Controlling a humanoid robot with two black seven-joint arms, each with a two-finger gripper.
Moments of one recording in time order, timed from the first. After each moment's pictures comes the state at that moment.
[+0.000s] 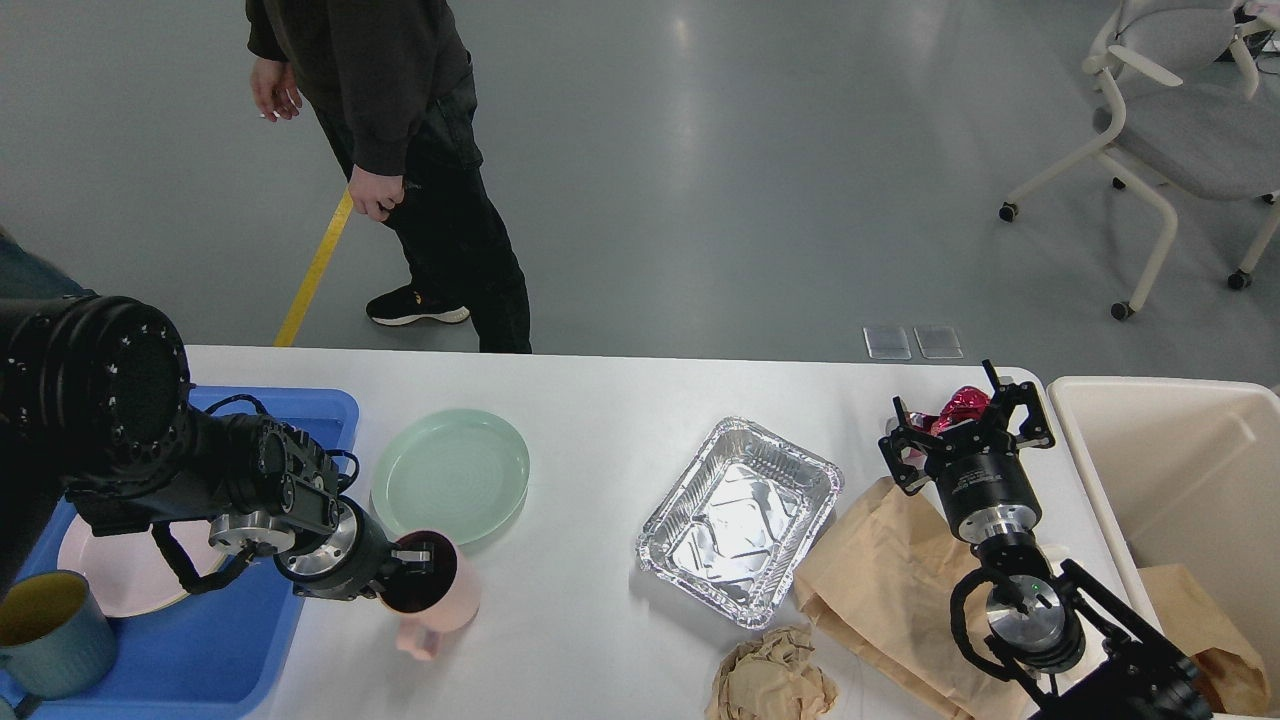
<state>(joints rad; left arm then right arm) -1.51 0.08 1.42 -1.19 -0.18 -0.24 -0.10 0.24 -0.17 1.09 0.94 -0.09 0.20 0.39</state>
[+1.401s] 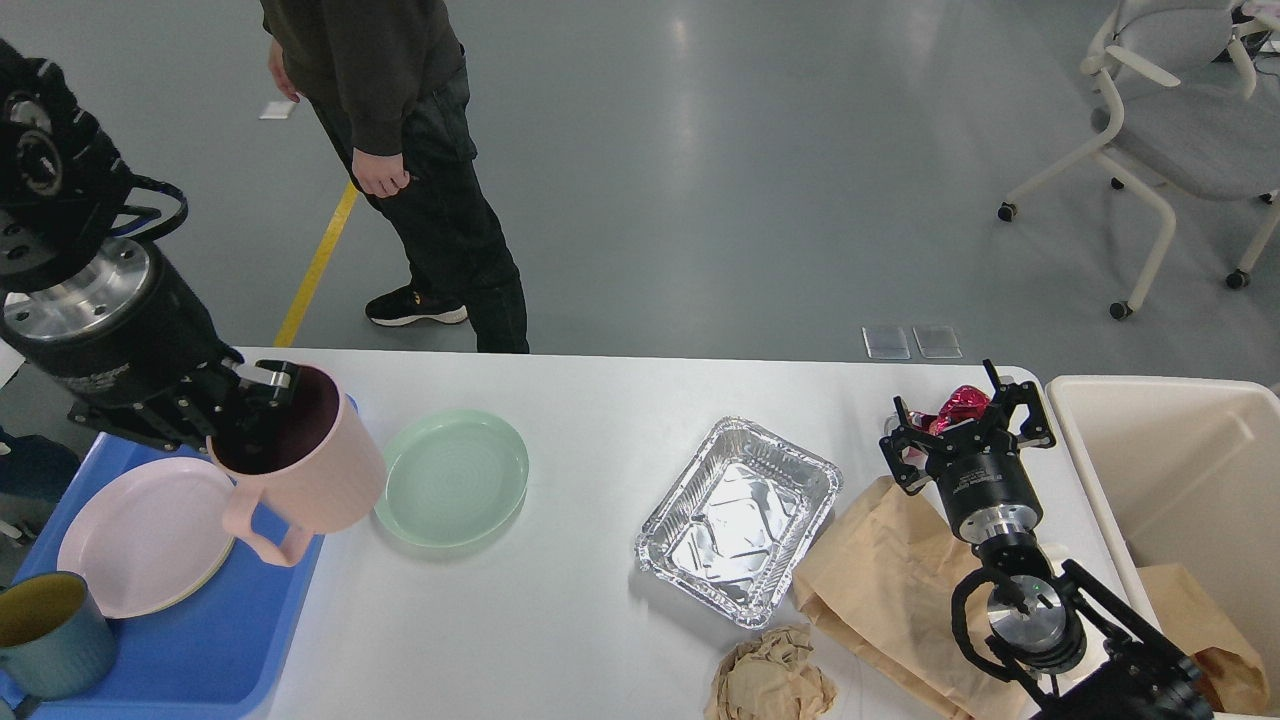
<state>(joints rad) -2.46 0.39 1.55 -1.67 0.06 -0.75 -0.08 0.24 -0.17 1.09 0.94 -0.09 0.20 0.39</state>
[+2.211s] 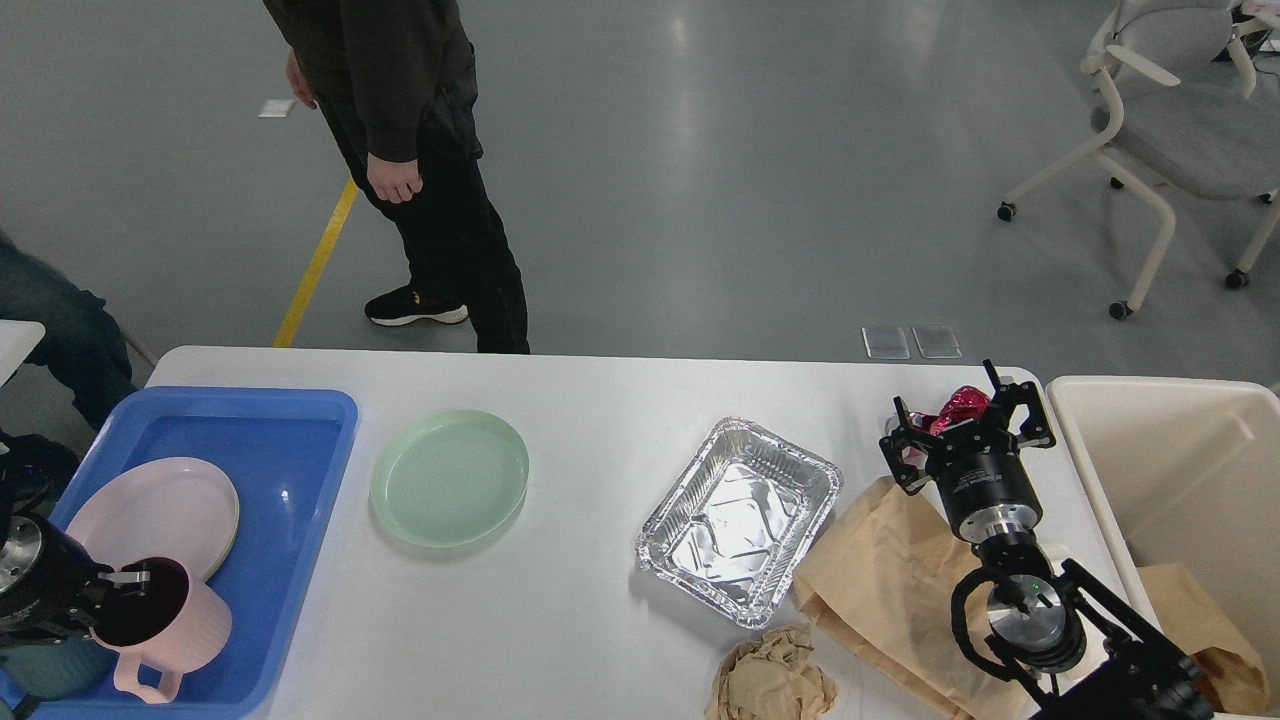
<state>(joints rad) -1.45 0.74 1.25 -1.10 0.32 -0.50 -0.08 0.24 -0.17 1.09 0.94 -0.09 0.20 0.39</state>
